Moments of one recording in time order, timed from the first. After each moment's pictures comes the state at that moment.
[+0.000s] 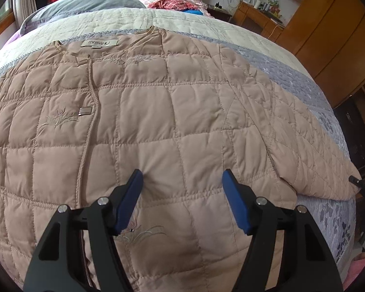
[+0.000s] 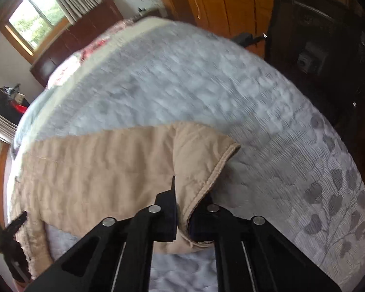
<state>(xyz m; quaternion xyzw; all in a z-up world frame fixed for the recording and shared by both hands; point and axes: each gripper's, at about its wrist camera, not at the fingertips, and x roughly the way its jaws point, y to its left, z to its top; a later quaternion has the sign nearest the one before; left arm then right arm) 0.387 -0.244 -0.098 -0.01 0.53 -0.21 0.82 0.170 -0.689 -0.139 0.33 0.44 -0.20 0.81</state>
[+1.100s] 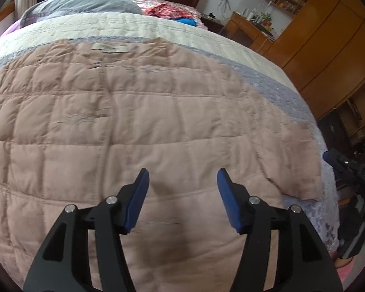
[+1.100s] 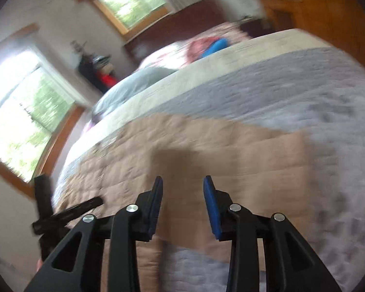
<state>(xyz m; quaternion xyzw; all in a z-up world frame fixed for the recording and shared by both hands) 0.382 -0.220 -0.085 -0.06 0.52 -0.25 0.82 0.283 -0.517 -0.088 0.29 0.37 0.00 0.88</state>
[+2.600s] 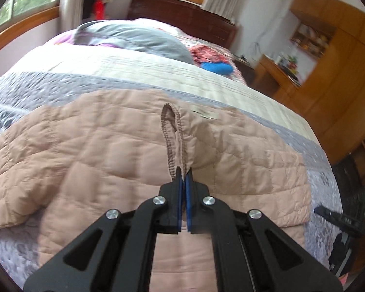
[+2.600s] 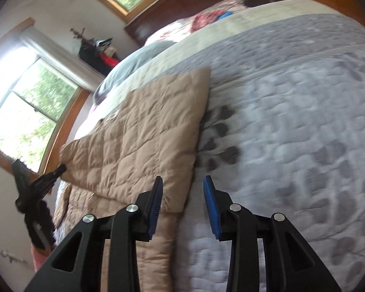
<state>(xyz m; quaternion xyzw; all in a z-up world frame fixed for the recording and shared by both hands) 0.406 -0.063 -0.028 -0.11 0.43 -0.14 0.88 0.314 -0.466 -0.128 0.31 0.43 0.09 0.84</state>
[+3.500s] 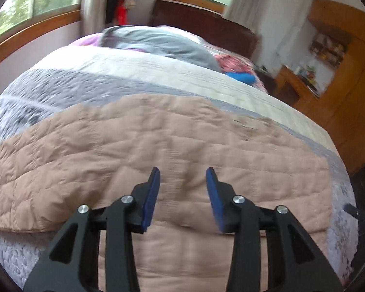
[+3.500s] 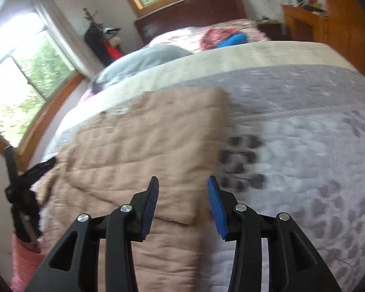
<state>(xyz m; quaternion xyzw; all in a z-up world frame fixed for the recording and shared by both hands) 0.407 -0.043 -0.035 -0.09 0.42 -0.10 0.90 0.335 -0.394 -0.075 0.20 0.43 0.07 0.88</state>
